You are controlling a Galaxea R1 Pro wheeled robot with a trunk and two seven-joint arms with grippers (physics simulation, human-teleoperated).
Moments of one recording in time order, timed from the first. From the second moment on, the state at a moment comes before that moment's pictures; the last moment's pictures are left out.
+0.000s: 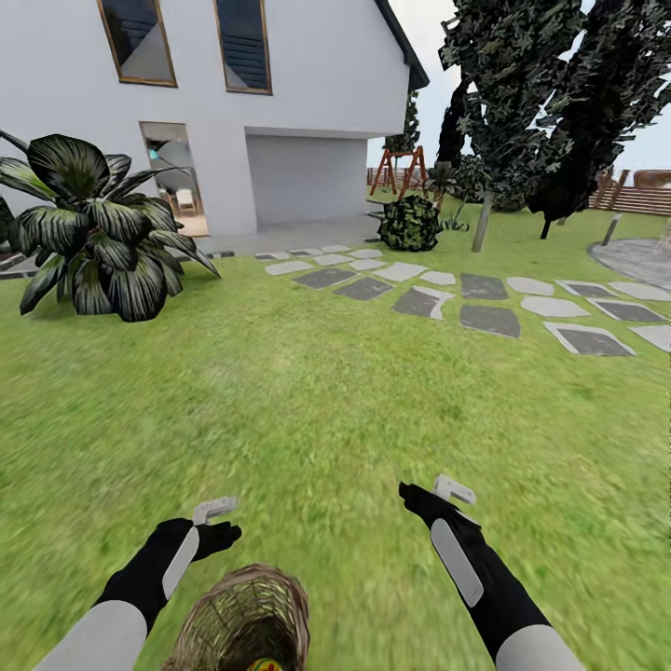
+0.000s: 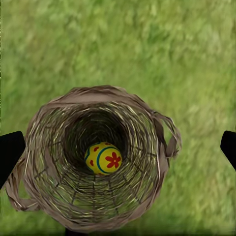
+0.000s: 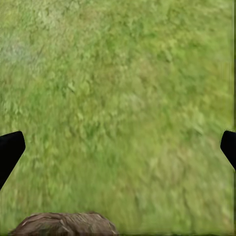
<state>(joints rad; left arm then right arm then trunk) -0.59 0.04 0.08 -0.63 0.20 0.58 0.05 -0.50 0.04 0.14 -0.92 -0.59 0.29 -0.35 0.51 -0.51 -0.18</state>
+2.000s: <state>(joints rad) -0.61 0.02 0.08 -0.63 0.20 0.78 0.07 -0.37 0.10 0.13 -1.50 -0.60 0.63 -0.36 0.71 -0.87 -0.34</state>
